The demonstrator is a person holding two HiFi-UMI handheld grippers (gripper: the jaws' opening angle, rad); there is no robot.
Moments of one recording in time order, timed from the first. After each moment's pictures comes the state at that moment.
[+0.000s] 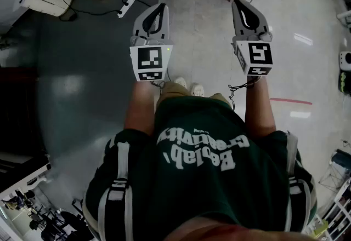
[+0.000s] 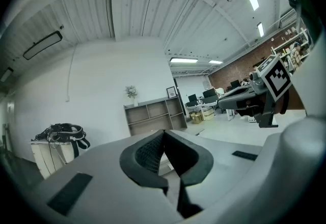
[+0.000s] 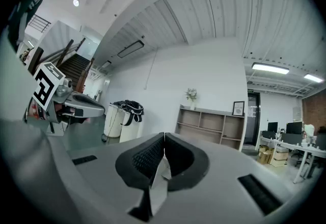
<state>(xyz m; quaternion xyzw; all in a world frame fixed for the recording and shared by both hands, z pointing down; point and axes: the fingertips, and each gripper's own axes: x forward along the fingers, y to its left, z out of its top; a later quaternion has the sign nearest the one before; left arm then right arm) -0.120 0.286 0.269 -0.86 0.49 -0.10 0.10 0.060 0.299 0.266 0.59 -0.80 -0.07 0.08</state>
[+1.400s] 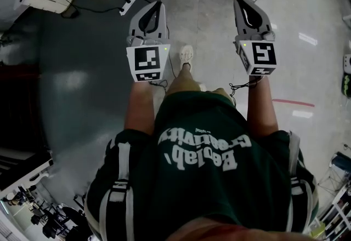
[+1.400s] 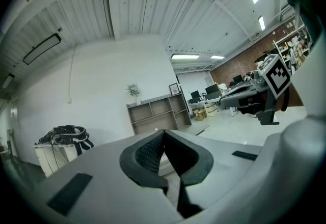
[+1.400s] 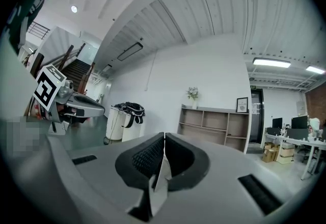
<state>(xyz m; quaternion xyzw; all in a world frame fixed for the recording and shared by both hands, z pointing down) -0.121 0.251 0.276 -0.85 0.51 -0.12 0.11 0.071 0.263 0.285 0.58 -0.81 -0.05 0.08</state>
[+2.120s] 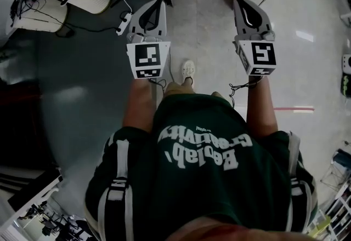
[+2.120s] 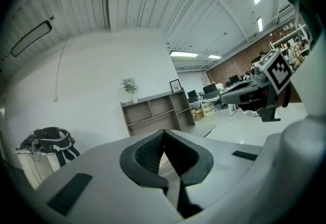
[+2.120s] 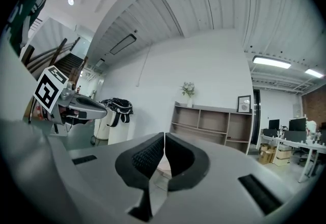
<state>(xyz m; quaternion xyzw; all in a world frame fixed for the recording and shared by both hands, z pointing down) -0.111 0.043 0.277 -0.87 0.47 -0.12 0.11 0.074 0.073 0.272 0.61 -0.79 -0.06 0.08</state>
